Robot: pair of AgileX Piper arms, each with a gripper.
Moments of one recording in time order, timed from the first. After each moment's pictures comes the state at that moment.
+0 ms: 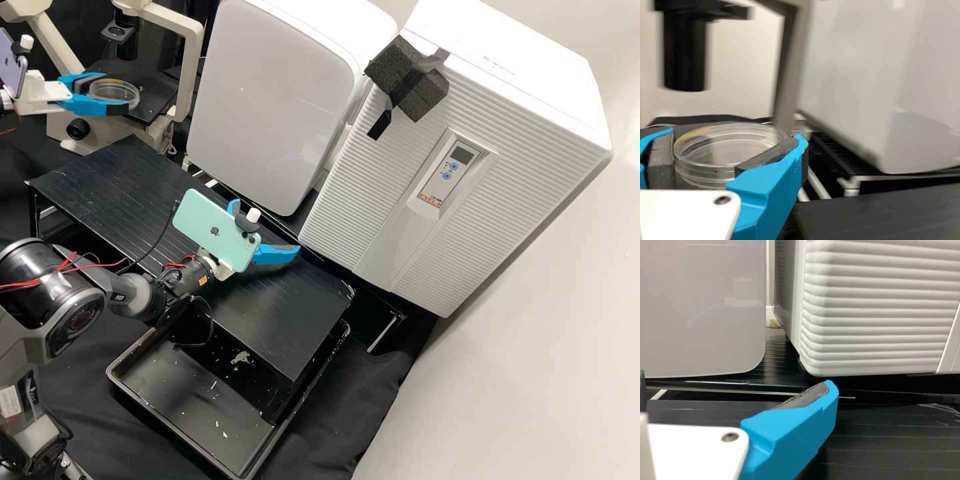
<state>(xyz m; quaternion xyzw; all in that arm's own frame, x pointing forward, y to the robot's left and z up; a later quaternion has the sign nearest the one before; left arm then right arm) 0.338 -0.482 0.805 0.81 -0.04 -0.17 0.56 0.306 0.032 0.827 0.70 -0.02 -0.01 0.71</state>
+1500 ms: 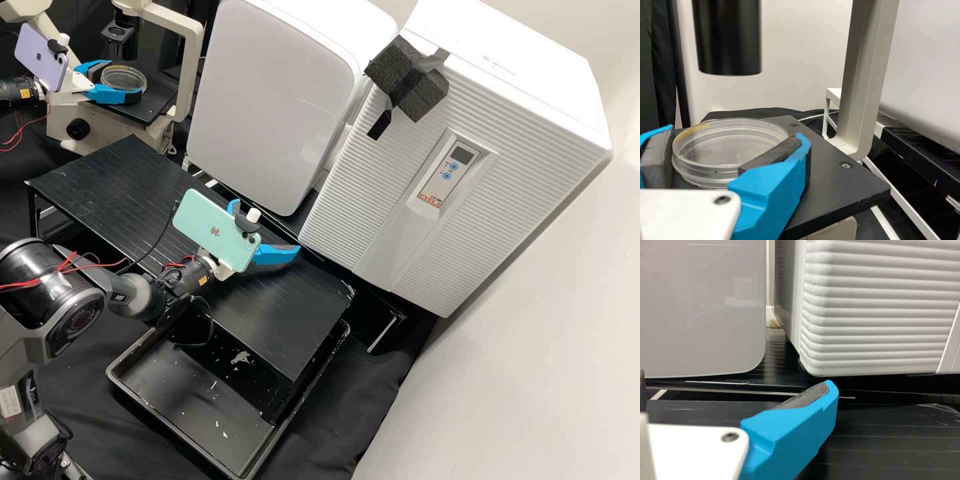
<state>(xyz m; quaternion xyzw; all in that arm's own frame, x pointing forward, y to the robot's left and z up) 0.413 -0.466 0.800 0.85 0.02 -0.09 0.51 0.306 0.032 0.827 0.70 -0.02 -0.01 0.71</state>
